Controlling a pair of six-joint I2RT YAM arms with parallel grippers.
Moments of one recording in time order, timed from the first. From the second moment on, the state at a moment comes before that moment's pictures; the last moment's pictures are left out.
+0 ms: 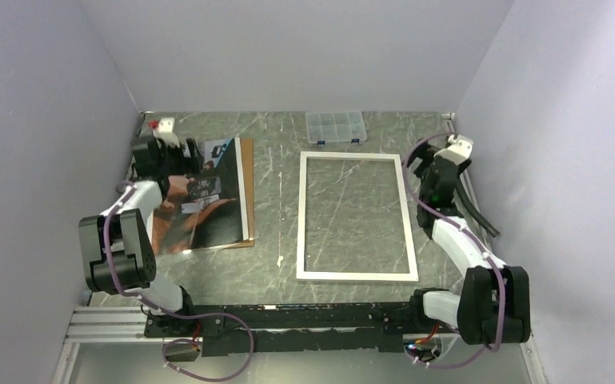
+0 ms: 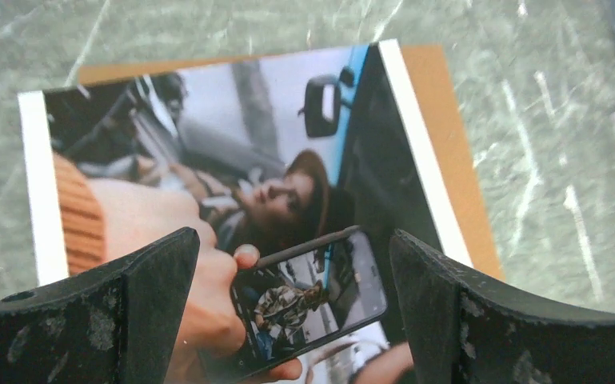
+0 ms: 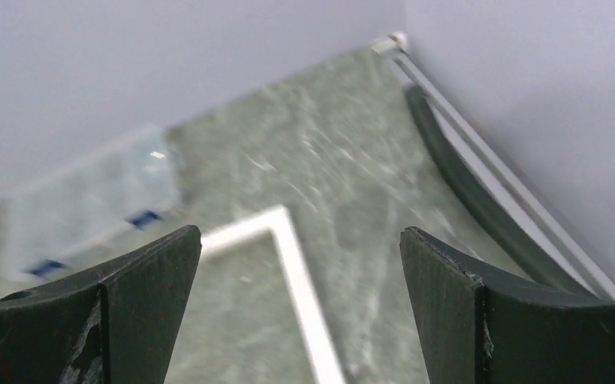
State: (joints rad) left arm 0.19 1.55 0.83 0.26 0.32 0.01; right arm 0.02 1.21 0.54 0.54 0.37 0.23
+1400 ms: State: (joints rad) left arm 0.20 1.63 1.50 -0.83 0.36 0.09; right arm 0.80 2.08 1.61 -0.68 0.41 0.58
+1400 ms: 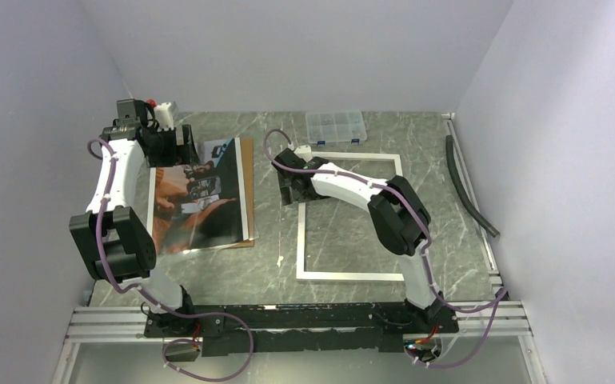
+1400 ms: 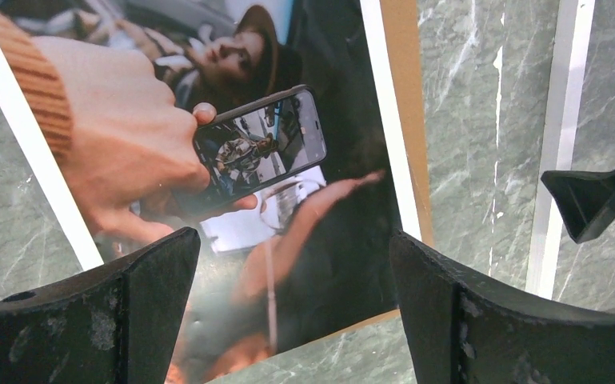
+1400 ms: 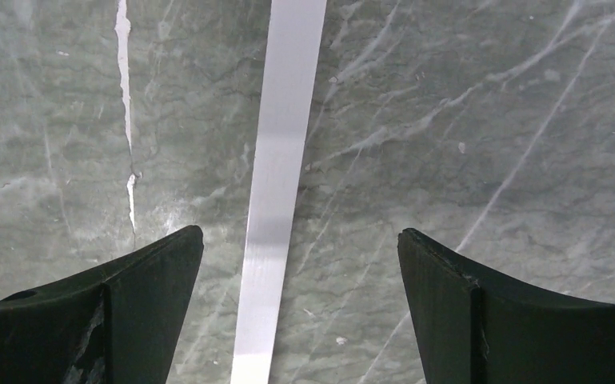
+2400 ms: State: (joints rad) left arm 0.19 1.62 1.50 -0.88 0.35 0.12; right arm 0.80 2.10 1.61 -0.63 0.26 0.74
